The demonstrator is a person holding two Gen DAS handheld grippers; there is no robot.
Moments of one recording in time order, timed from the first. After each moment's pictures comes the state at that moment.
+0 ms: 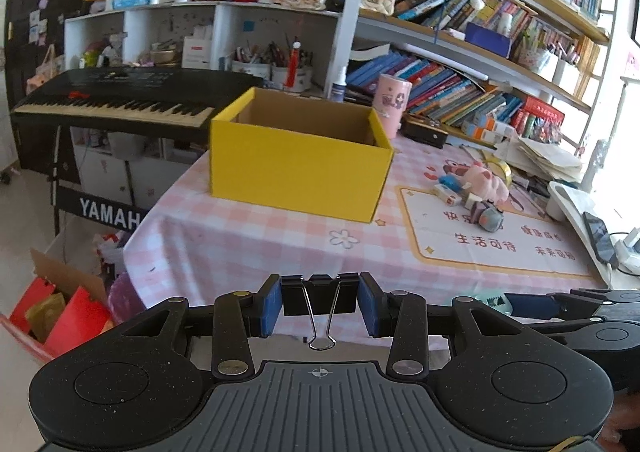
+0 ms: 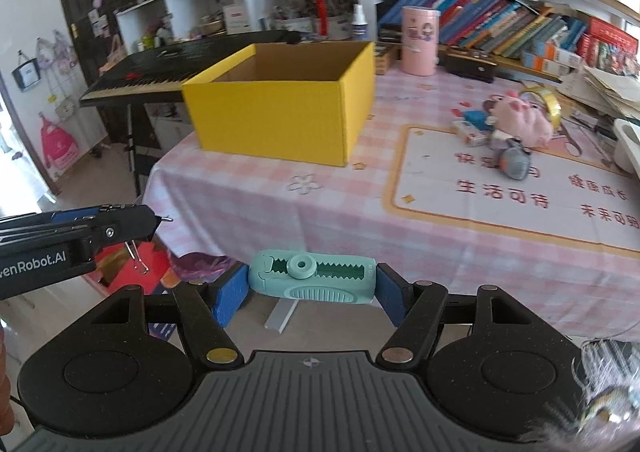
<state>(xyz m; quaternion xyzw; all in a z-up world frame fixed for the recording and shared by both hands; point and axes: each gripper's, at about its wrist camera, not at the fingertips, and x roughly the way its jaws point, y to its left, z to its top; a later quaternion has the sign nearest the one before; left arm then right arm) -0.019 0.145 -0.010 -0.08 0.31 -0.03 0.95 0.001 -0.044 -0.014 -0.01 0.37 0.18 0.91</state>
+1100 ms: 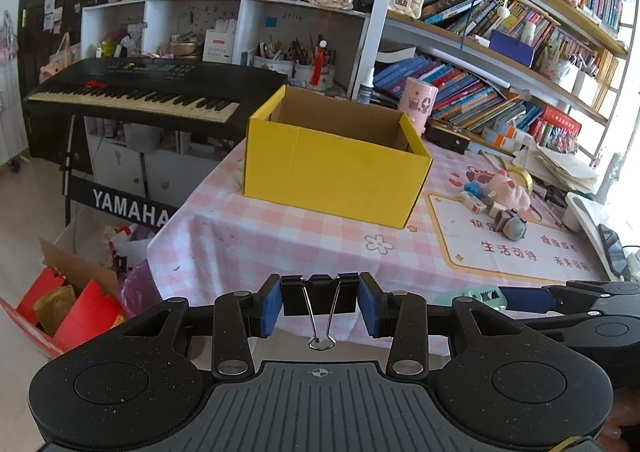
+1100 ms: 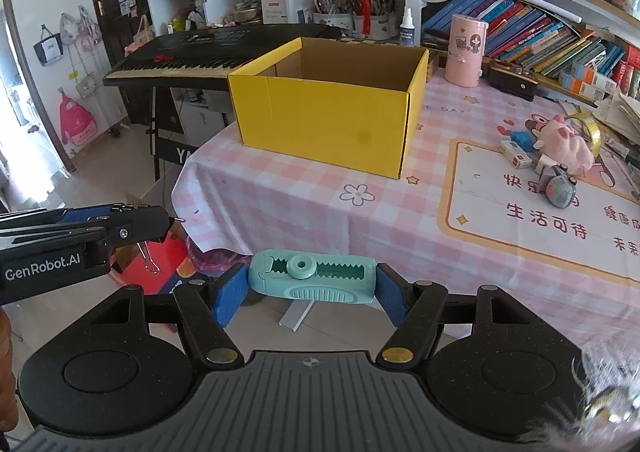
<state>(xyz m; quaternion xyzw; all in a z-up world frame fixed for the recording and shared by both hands) -0.010 0.181 -0.012 -0.09 0.31 -0.01 0.95 0.014 0.005 -0.011 -0.04 0.37 0.21 0.90</state>
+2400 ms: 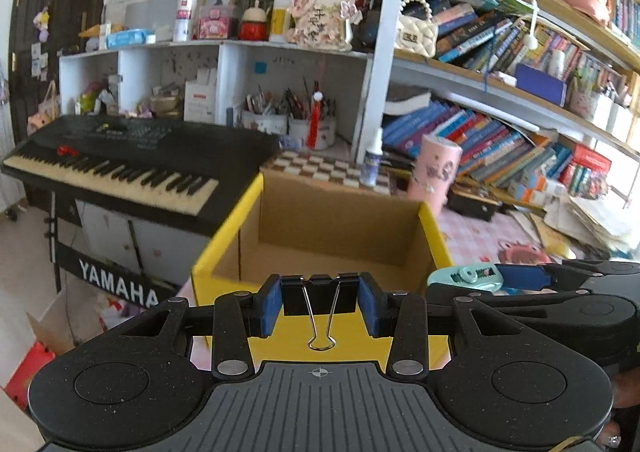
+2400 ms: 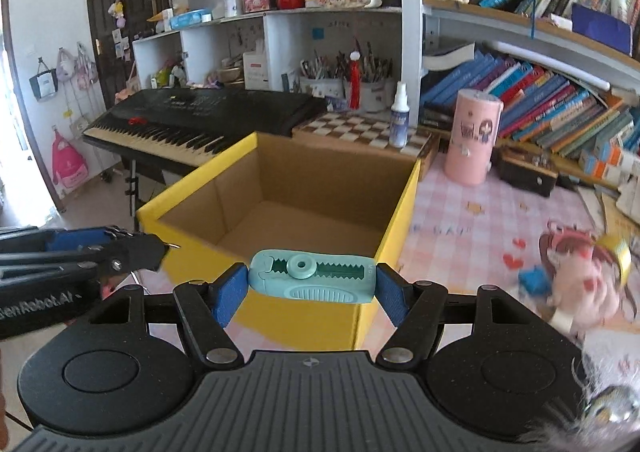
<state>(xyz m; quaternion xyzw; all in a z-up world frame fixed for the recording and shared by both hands) 0.167 0.163 0.022 -0.06 0.26 0.01 0.96 0.205 0.003 0.023 -0.04 0.29 0.22 0.93</state>
